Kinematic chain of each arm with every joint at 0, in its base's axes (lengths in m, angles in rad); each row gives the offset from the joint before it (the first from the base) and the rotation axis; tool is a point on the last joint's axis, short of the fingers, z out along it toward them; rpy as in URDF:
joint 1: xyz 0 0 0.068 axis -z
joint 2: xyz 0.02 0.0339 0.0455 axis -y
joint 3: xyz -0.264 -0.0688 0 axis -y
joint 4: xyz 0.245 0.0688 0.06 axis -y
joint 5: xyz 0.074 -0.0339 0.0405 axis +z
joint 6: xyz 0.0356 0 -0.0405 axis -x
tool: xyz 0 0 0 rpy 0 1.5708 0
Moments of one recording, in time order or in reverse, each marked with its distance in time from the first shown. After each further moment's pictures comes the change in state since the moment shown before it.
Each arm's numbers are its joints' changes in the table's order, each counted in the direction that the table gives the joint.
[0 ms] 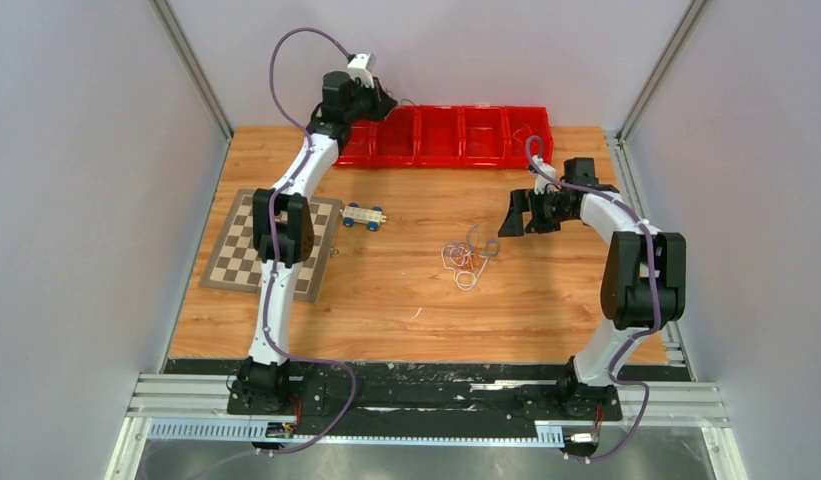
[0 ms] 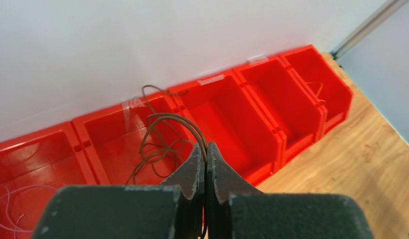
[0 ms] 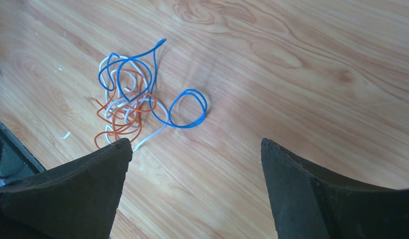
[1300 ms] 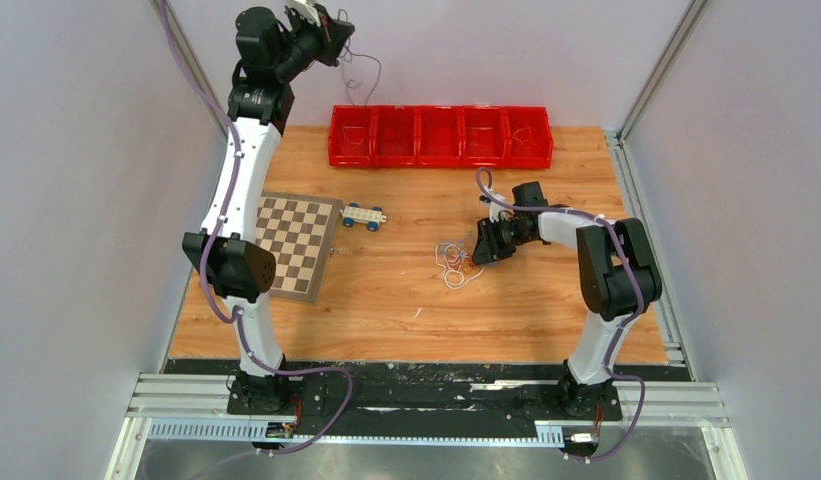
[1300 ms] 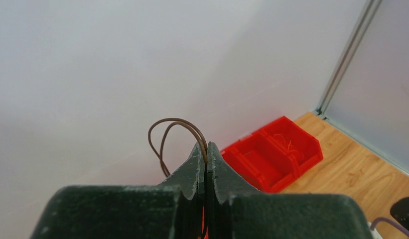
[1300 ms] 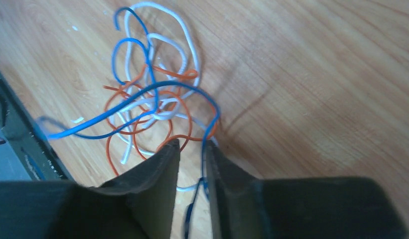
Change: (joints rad) left arm -0.066 0.501 0.008 -0.189 0.008 -0.201; right arm -0.225 -0.101 -0.146 0.184 0.037 -0.069
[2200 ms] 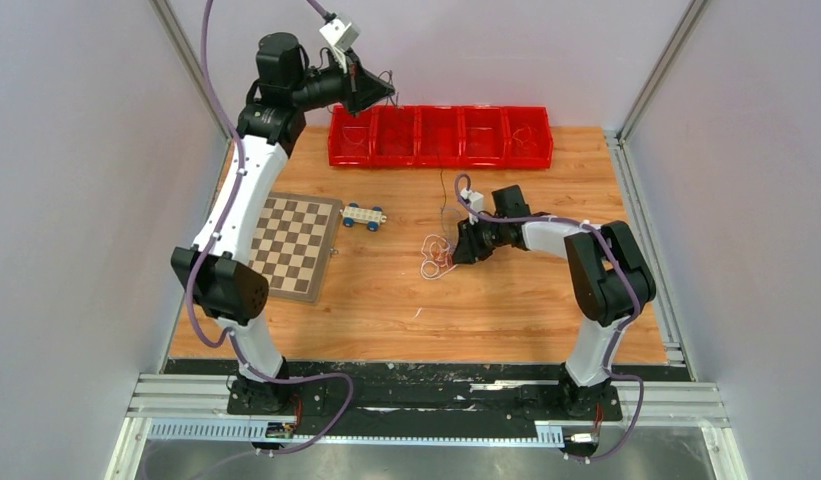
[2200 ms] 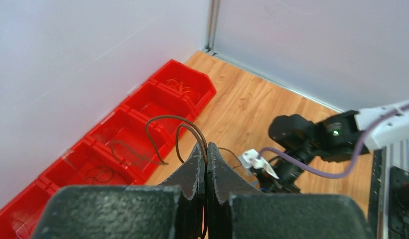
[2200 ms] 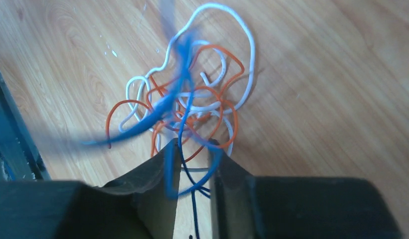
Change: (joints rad) left arm 0.077 0.205 -0.299 -0.138 -0.415 -0.049; right arm -0.122 0.023 -0.046 0.238 0.022 -0.020
